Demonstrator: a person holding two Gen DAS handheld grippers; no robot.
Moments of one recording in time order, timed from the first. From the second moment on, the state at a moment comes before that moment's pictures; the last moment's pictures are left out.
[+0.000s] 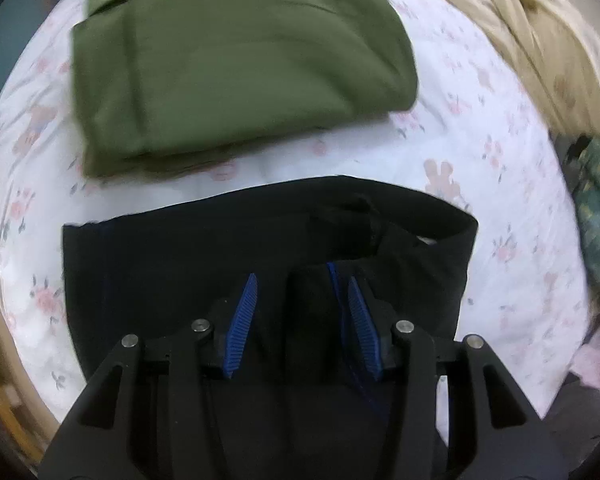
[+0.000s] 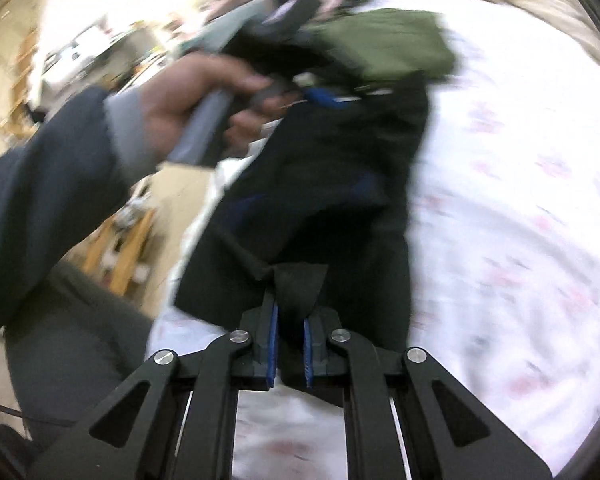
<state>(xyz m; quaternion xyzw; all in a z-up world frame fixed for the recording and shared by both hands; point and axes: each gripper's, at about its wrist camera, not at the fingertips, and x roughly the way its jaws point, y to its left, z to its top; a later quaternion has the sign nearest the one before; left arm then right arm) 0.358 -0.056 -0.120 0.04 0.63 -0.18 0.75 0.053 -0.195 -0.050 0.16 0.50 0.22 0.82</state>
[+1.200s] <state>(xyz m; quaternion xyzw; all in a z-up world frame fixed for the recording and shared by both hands) 0.314 -0.069 -0.031 0.14 0.56 -0.18 0.80 0.036 -0.128 -0.014 0.12 0.45 0.38 0.80</state>
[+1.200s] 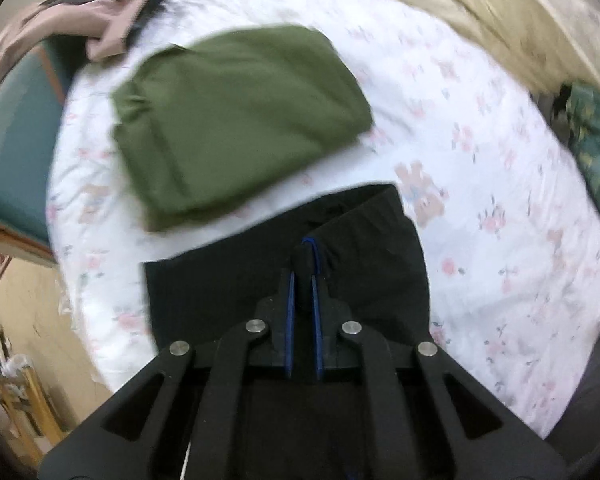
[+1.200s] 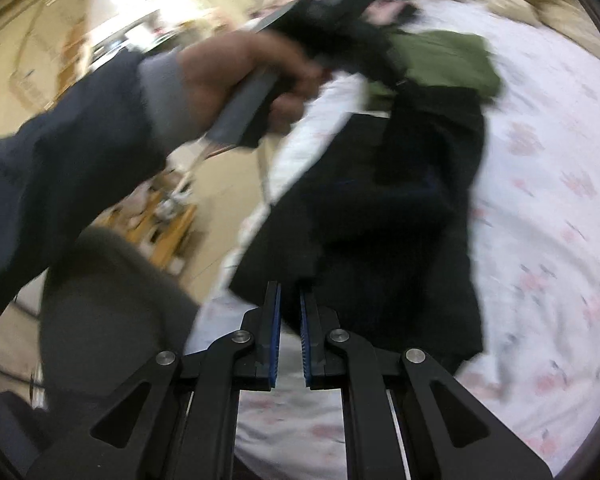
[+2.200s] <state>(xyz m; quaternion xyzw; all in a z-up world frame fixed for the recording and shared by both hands) 0.354 0.085 -0.062 0.08 0.59 -0.08 0.80 0.080 -0.002 -0.052 0.15 0.47 0.49 0.72</state>
